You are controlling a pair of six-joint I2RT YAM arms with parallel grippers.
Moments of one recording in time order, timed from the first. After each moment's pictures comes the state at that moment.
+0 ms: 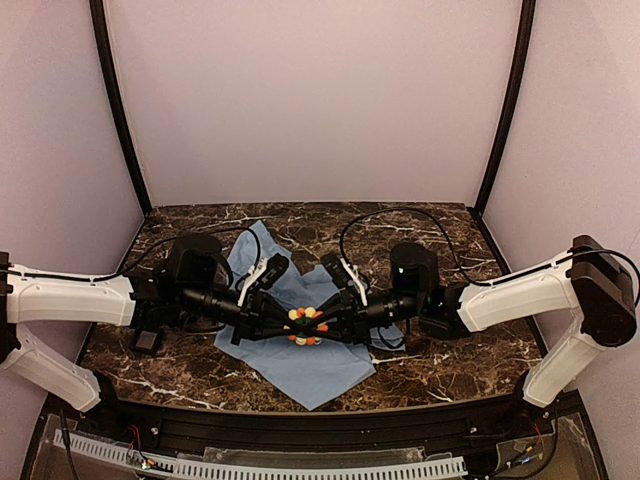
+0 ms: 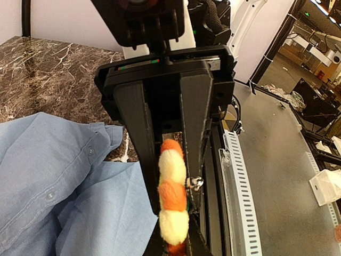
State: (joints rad) left arm -0.89 1.34 0.74 0.17 0.71 -0.02; right arm 0.95 1.56 0.73 0.64 -0.76 0.29
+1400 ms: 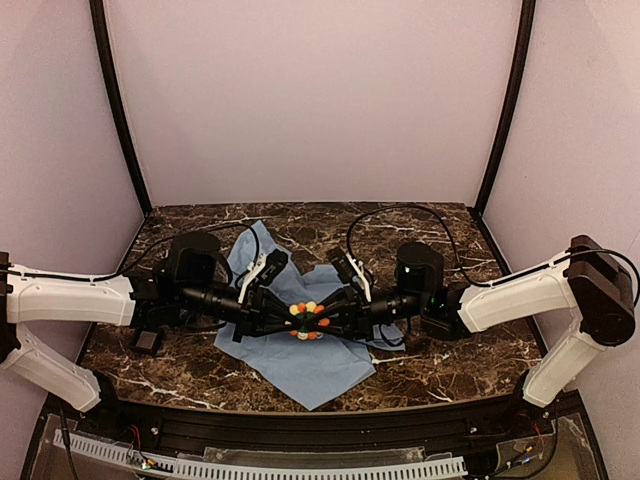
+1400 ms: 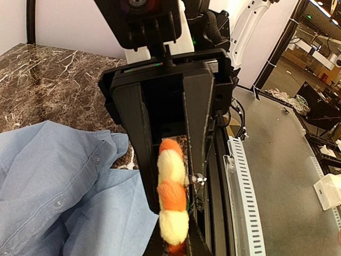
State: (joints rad) left arm -0.89 1.34 0.74 0.20 0.69 -0.02; right arm 0.93 1.57 0.70 0.74 -0.77 0.33
